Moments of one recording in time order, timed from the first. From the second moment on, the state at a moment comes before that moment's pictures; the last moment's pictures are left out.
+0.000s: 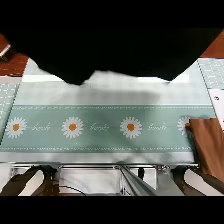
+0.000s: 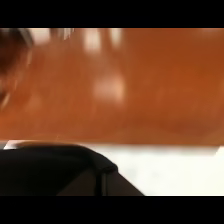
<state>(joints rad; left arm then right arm) 0.28 -0.92 1.48 0.48 -0.95 -1.38 -0.36 -1.11 1.90 -0.89 1.22 1.36</state>
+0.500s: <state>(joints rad) 0.35 -0.73 1.87 0.93 -1.32 -1.44 -0.36 -0.71 2.00 -1.18 1.40 1.45</state>
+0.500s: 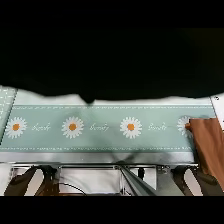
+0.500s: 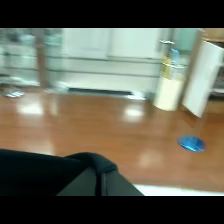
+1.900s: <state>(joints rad) -0.07 -1.55 1.51 1.41 -0.83 -1.74 -0.17 -1.58 1.47 -1.02 1.01 1.38</state>
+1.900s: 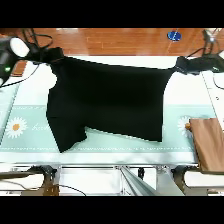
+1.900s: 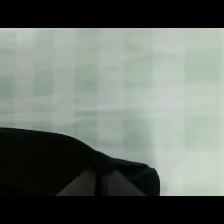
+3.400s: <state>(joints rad) 0.22 -1.87 1.68 1.09 -1.61 -1.35 -0.25 -1.66 1.41 -1.01 1.36 1.33</state>
